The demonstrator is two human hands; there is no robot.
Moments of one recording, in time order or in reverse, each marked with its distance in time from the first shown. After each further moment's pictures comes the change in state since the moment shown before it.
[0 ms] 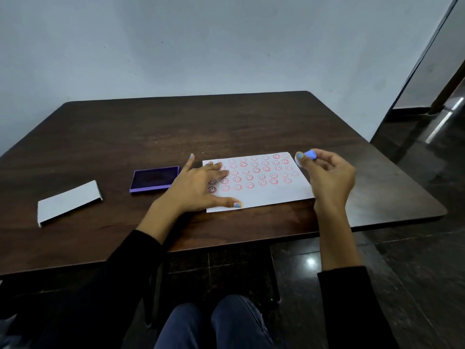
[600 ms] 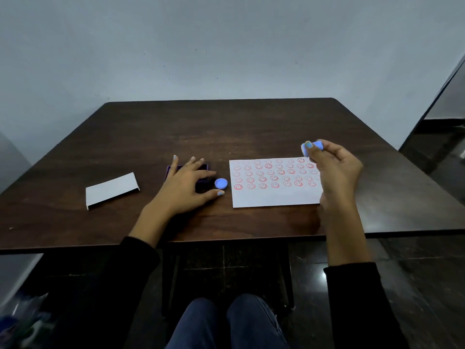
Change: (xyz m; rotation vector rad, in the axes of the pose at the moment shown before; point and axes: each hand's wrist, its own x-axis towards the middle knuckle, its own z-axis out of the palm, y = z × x) left_hand -0.054 -0.044 -0.014 -0.013 0.218 -0.160; right_hand -0.018 -0.020 0.031 0.263 -0.161 0.062
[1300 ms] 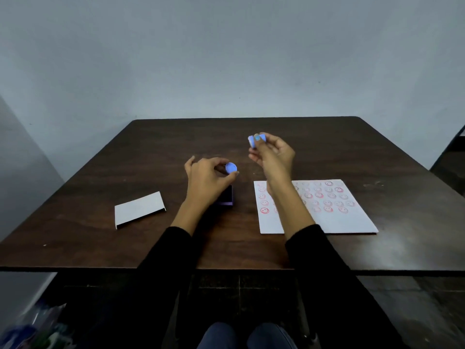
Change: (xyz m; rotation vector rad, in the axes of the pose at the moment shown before) left_hand 0.050 -0.008 -0.010 -0.264 0.519 -0.189; right_hand 0.001 0.033 0.149 0.194 -0.330 0.078
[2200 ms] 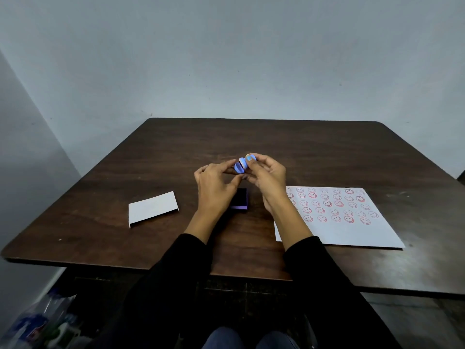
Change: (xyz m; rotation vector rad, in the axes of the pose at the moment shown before) left_hand -0.011 -0.007 -0.001 -0.127 0.114 -0.032; right_hand -0.001 0.050 0.016 -0.074 -0.162 0.137
